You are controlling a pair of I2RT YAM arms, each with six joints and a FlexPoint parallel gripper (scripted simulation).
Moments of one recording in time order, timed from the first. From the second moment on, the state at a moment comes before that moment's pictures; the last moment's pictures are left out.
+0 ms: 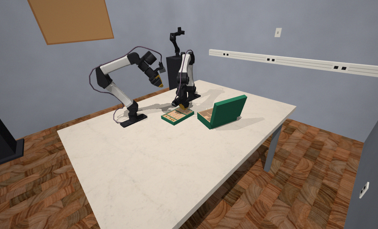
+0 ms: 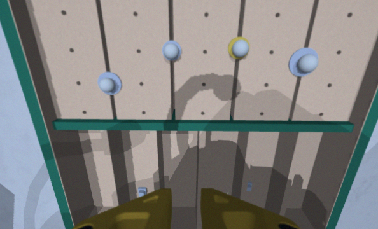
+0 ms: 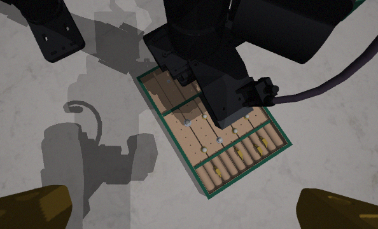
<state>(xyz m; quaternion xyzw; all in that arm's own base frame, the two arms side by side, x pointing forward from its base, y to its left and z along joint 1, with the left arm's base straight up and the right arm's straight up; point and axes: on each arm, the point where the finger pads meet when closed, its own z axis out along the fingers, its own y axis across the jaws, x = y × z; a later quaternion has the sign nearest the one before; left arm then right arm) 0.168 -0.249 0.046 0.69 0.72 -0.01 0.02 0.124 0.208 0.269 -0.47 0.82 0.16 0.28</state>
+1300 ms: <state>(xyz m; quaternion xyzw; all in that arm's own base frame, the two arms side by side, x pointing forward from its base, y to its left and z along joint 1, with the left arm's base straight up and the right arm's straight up) 0.160 -0.238 0.015 0.70 0.72 0.00 -0.01 0.125 0.209 0.267 -0.47 0.82 0.16 0.28</state>
